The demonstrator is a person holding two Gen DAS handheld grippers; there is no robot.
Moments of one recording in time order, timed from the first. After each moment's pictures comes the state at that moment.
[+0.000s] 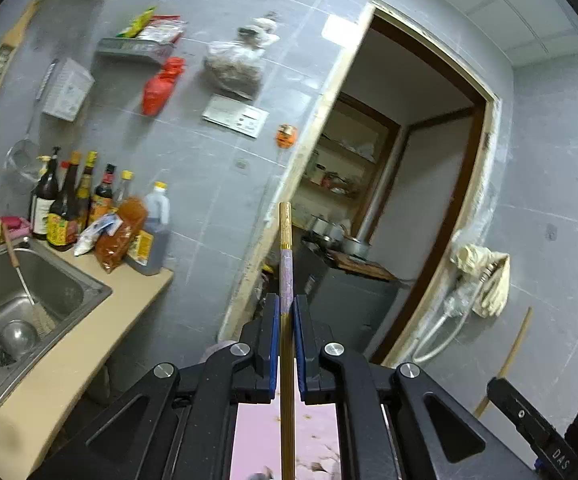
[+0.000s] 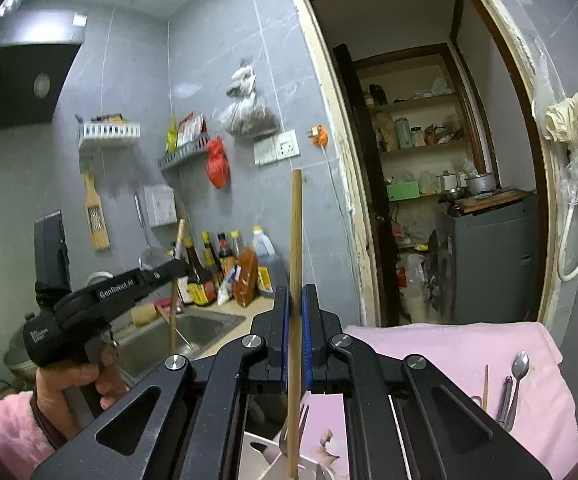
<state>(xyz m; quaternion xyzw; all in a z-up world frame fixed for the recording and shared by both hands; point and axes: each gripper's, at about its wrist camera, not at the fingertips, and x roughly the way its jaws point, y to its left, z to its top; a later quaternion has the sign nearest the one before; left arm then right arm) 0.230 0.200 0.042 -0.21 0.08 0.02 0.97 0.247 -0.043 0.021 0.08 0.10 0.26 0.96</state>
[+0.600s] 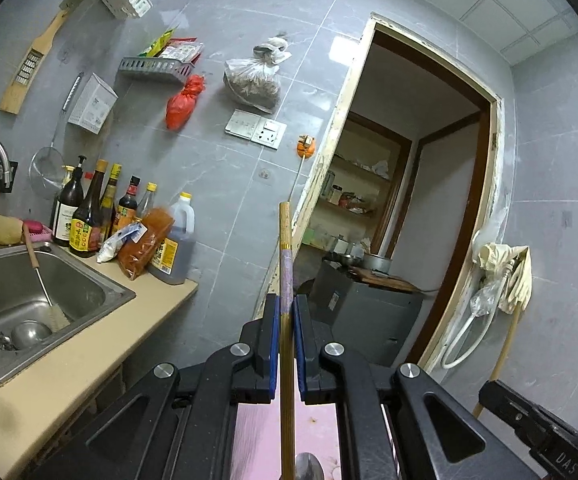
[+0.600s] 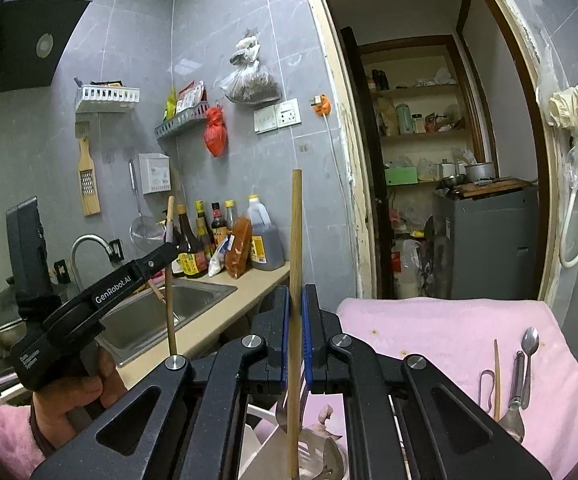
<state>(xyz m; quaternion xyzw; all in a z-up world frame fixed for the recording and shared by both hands) 0.218 0.187 -0.019 -0.18 0.02 0.06 0.98 0.249 -0.022 -0.029 0.05 0.12 0.25 0.96</state>
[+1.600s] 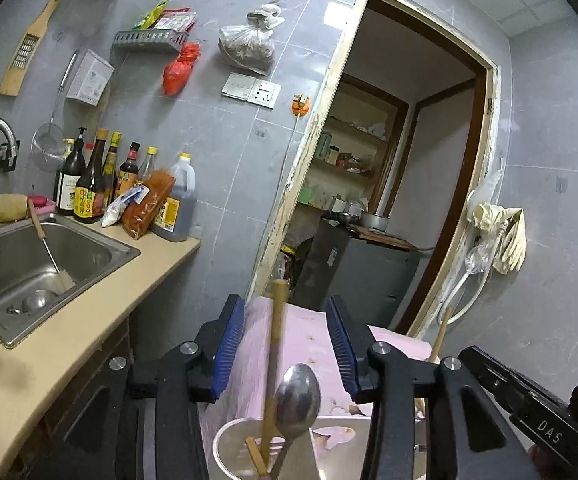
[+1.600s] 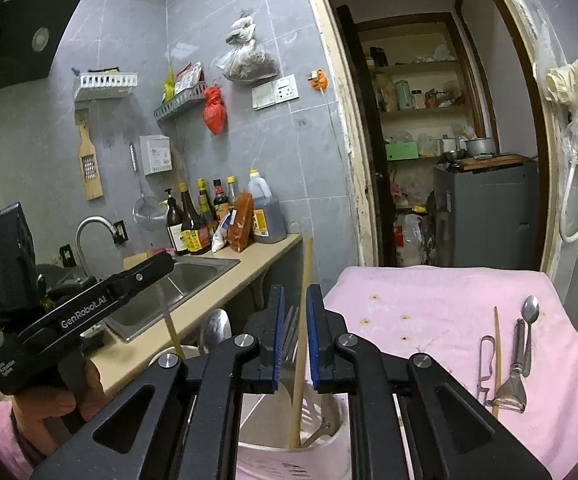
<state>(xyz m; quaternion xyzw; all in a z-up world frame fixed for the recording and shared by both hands) 0.188 0.169 -0.038 -0.18 0.10 0.05 0.98 0.237 -0.040 -0.037 0.06 0.16 0.26 0.95</state>
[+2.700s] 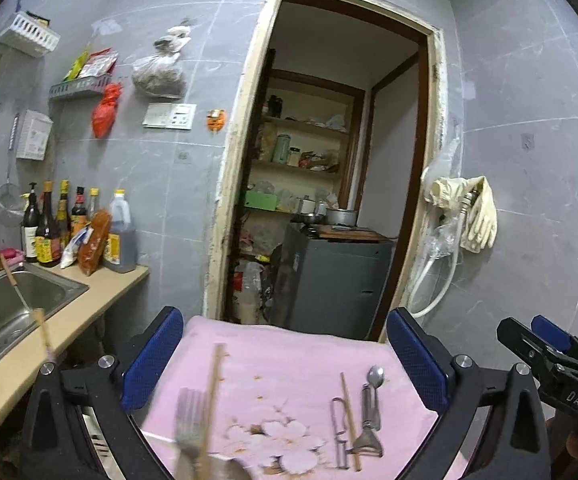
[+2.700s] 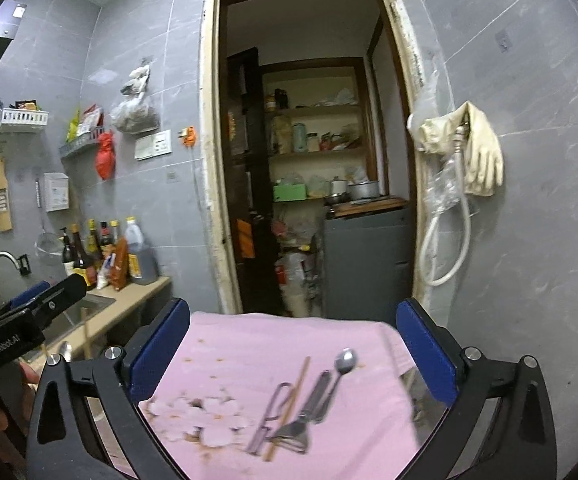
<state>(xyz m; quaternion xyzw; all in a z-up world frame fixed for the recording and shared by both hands) 0.219 -0.011 0.018 -0.09 0.09 0.03 0.99 0.249 -0.235 0.025 0.03 0.11 0.07 0.99</state>
